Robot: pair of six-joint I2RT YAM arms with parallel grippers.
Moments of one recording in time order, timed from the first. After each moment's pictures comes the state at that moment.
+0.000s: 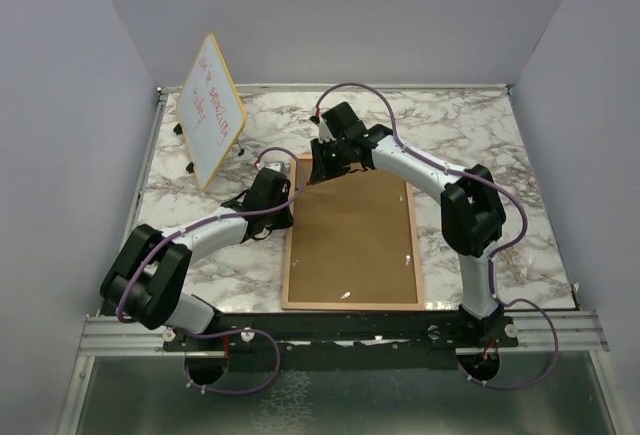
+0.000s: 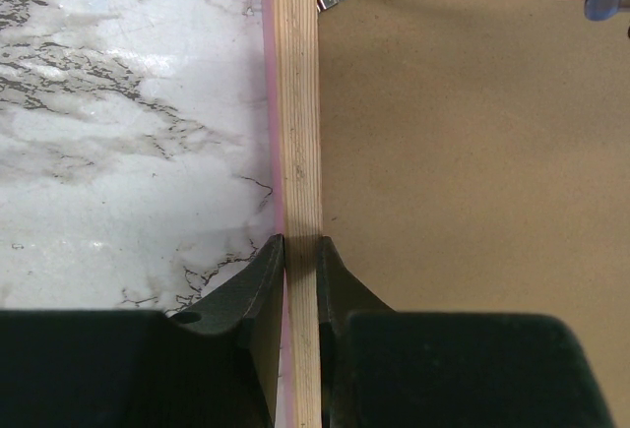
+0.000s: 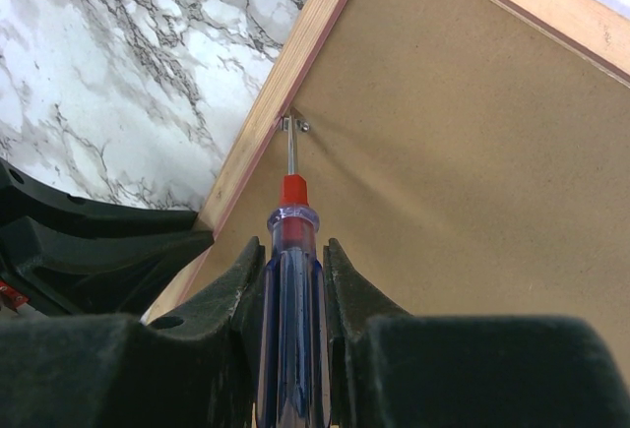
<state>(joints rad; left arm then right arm) -0.52 1.44 0.68 -0.11 -0.05 -0.55 0.69 2.04 1.70 -0.56 -0.23 0.29</state>
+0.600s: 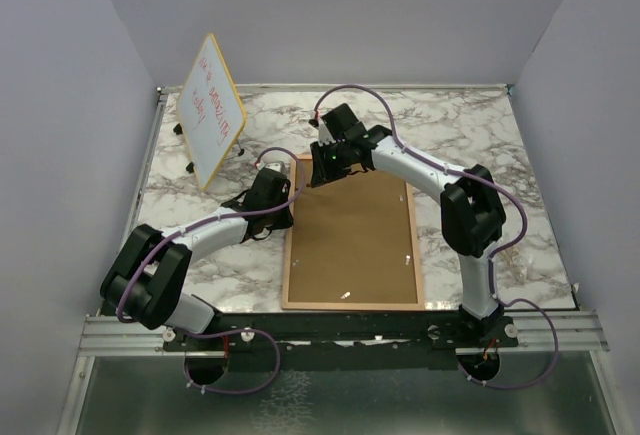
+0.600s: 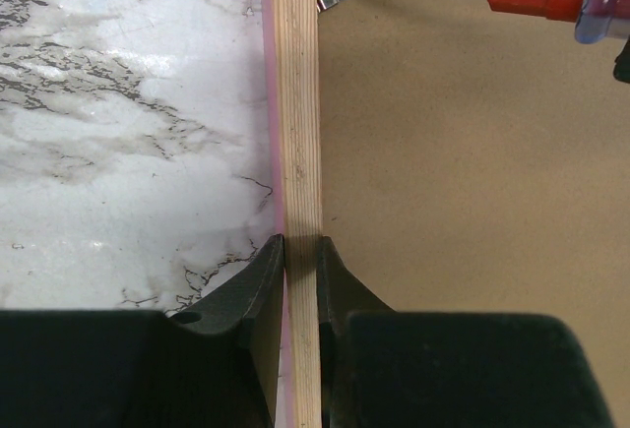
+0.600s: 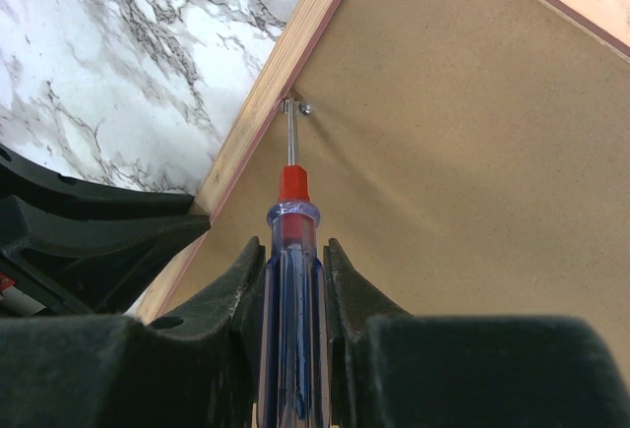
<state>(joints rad) -0.52 1.44 0.68 -0.11 -0.05 -0.55 0.69 2.04 1.69 -0.58 -0.24 0.26</state>
